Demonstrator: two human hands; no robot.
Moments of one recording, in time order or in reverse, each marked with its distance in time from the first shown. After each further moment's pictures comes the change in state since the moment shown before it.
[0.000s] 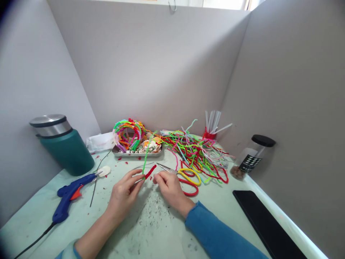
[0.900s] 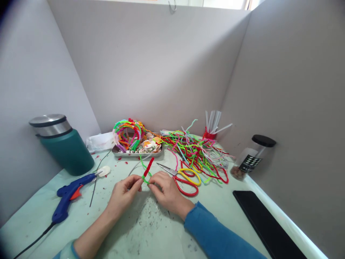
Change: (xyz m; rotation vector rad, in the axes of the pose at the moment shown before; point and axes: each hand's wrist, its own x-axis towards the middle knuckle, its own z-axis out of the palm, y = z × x) left_hand 0.004 0.004 -0.002 -0.298 -0.164 -0.413; right_hand -0.003 -0.006 0.001 -0.068 -0.155 -0.244
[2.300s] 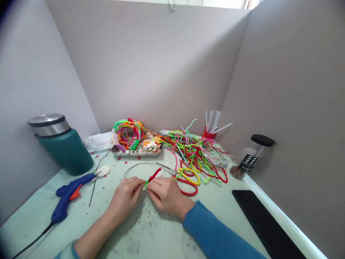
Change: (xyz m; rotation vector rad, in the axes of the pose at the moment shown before) left_hand -0.004 -0.003 0.003 0.550 -0.058 0.299; right_hand -0.008 0.007 -0.002 -0.411 -0.106 -0.251
